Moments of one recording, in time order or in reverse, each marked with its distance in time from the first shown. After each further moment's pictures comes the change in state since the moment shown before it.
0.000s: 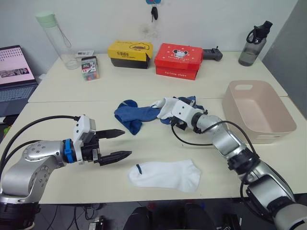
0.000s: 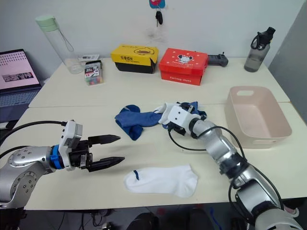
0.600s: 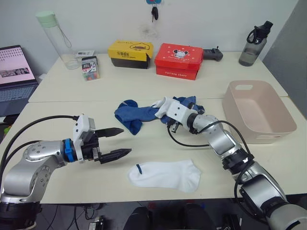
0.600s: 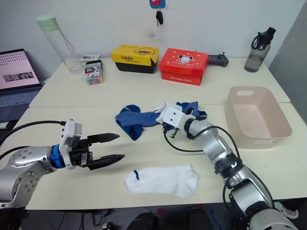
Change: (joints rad) left arm -0.021 -0.014 0.000 0.032 0.001 -0.012 0.025; right arm 0.035 0.066 -0.056 -0.042 -0.019 -0.040 0.112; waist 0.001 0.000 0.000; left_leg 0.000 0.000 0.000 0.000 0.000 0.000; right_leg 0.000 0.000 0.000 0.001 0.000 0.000
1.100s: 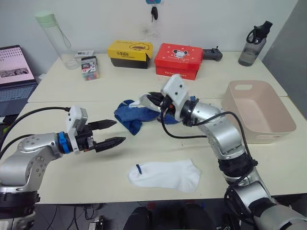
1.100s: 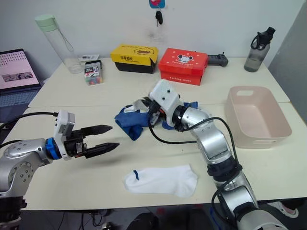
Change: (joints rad) left arm -0.103 0.031 0.027 0.121 -0.014 0.061 0.017; right arm -0.017 0.161 -0.190 -0.470 0.339 0.368 0.101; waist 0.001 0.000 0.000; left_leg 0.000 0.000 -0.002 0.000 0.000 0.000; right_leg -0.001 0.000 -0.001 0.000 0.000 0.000
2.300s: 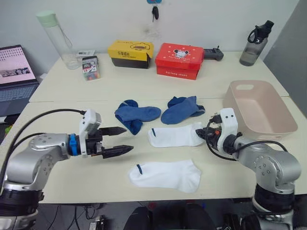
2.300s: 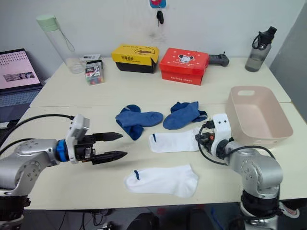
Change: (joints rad) left arm 0.014 -0.024 -0.131 -0.101 0.006 0.134 0.025; right arm 0.402 -0.199 -0.381 -0.353 0.288 0.702 -0.330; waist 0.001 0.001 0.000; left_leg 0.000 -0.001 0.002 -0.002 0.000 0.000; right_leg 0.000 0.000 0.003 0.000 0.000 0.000
